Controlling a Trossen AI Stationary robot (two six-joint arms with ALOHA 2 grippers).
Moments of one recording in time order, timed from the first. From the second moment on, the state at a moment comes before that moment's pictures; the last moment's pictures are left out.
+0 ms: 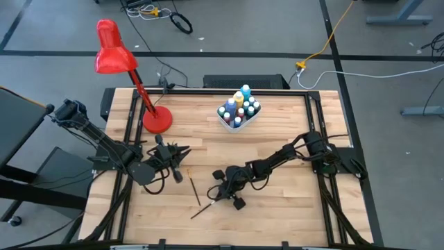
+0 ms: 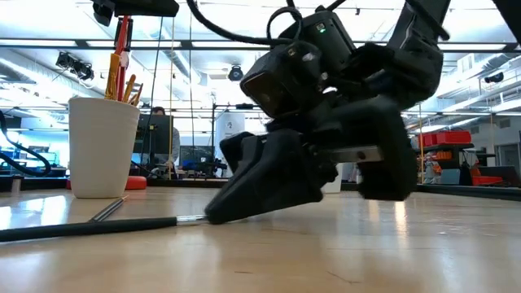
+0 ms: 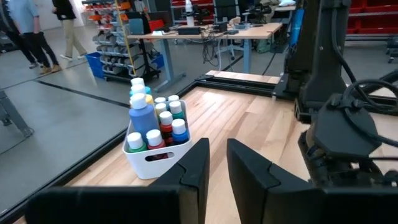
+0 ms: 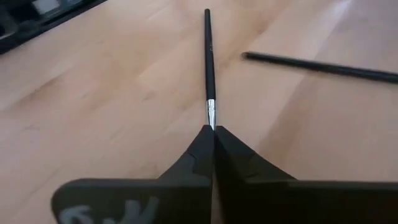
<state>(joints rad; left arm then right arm) -0.62 1.09 0.70 0.01 -1.17 -0.32 0.25 2.19 1.04 0.57 -0.36 -0.22</state>
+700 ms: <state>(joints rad) -0.56 1.10 0.69 0.11 -0.94 -0.44 0.41 1.75 1.04 0.02 0.21 -0.74</state>
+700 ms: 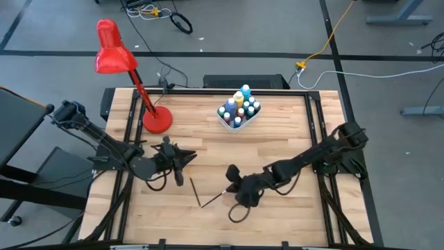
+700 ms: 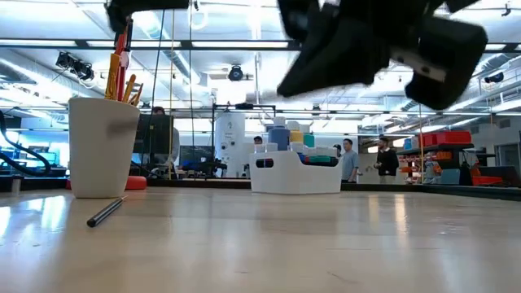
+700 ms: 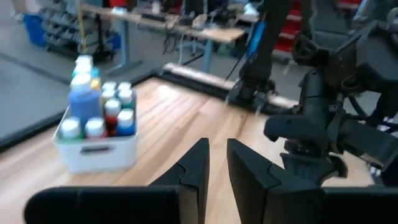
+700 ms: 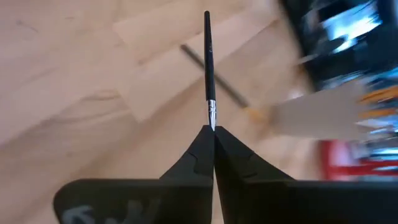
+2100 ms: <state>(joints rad) -0.19 1.50 0.92 0.34 0.11 -0.49 0.59 1.51 1.04 -0.05 0.62 -1.48</state>
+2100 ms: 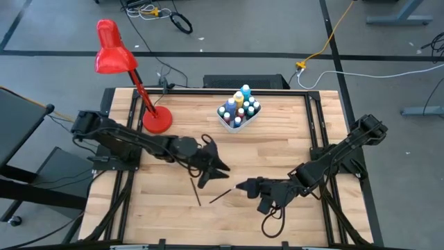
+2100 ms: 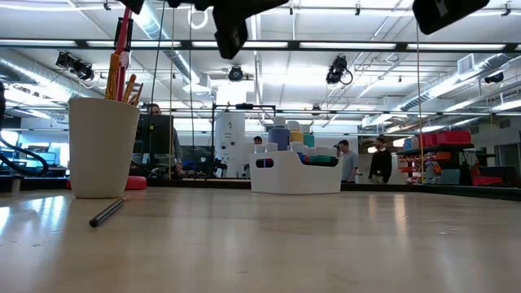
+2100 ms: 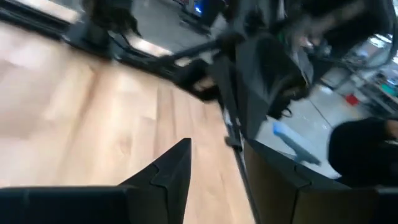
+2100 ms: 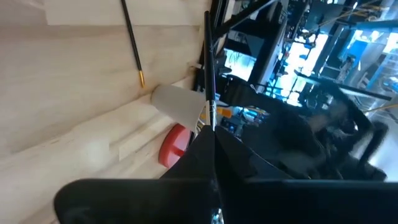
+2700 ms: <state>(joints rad) -0.22 1.56 0.92 0.38 0.23 -0.54 0.56 1.51 1.04 -0.03 0.66 -1.44</state>
